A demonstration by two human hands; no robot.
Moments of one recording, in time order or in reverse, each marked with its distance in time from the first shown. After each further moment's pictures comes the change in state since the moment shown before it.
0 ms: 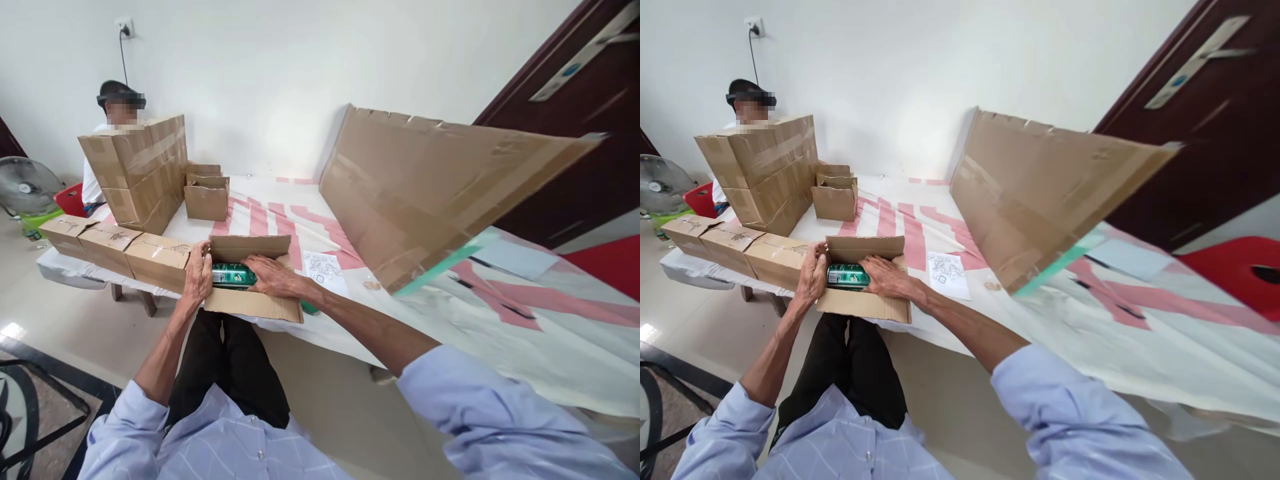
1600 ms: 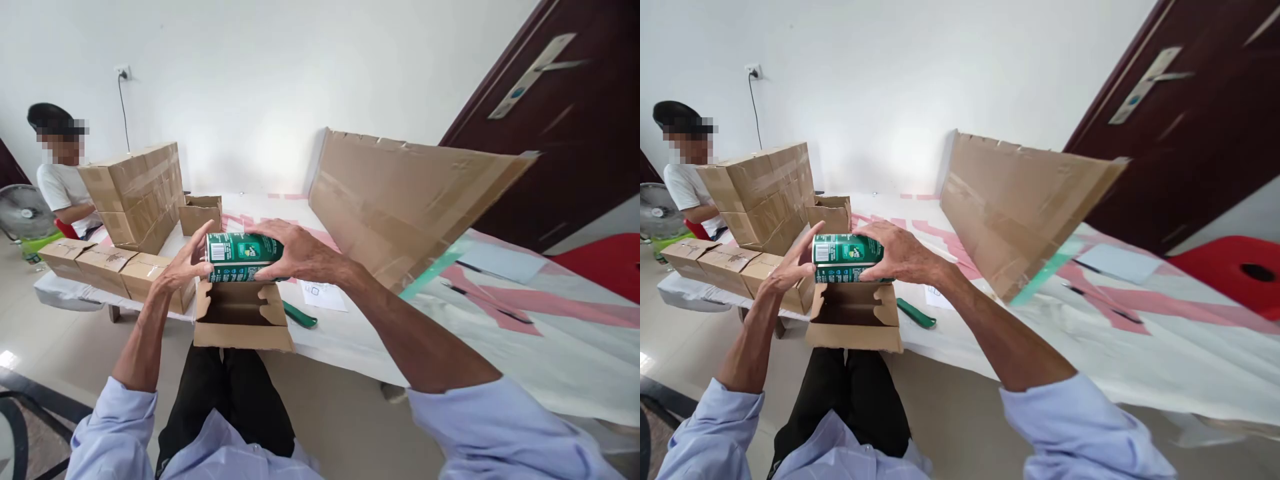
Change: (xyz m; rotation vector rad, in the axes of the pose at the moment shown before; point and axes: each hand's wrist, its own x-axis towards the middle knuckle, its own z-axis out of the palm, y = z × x) left_hand 0.068 0.069 -0.041 -0.414 -0.610 -0.011; right_hand -0.052 -0.010 -0.119 0.149 0.461 -0.183
